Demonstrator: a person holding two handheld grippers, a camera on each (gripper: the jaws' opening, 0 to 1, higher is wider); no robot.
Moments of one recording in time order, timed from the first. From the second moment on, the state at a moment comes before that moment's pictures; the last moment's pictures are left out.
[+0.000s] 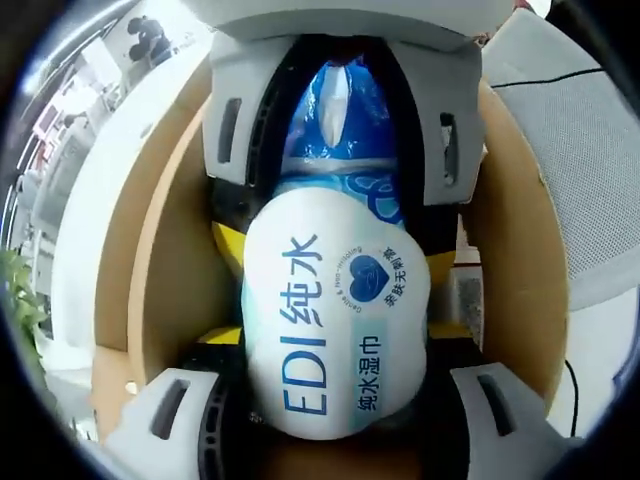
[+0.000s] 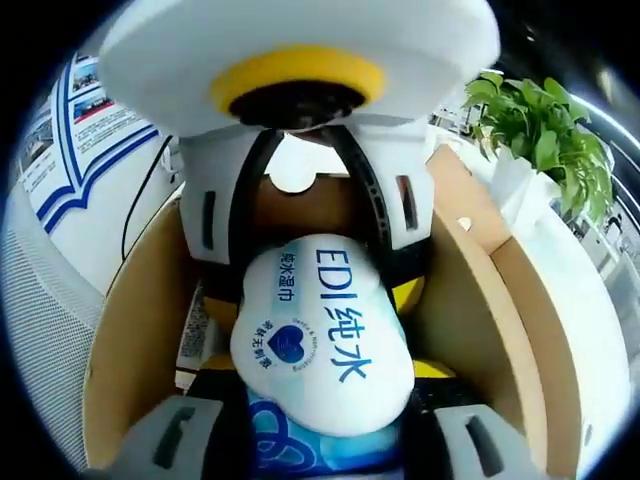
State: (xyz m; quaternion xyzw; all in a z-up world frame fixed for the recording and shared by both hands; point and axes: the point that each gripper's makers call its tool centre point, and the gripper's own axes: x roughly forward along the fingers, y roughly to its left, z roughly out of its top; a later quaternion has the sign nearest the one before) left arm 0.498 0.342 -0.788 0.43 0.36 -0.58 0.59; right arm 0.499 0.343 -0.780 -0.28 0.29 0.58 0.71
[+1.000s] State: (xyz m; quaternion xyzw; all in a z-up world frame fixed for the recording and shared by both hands) left arm 0.496 0.348 -0.751 0.45 0.38 -0.58 0.56; right arm 0.497 0.346 -0.734 -0.26 0.27 0.58 0.72
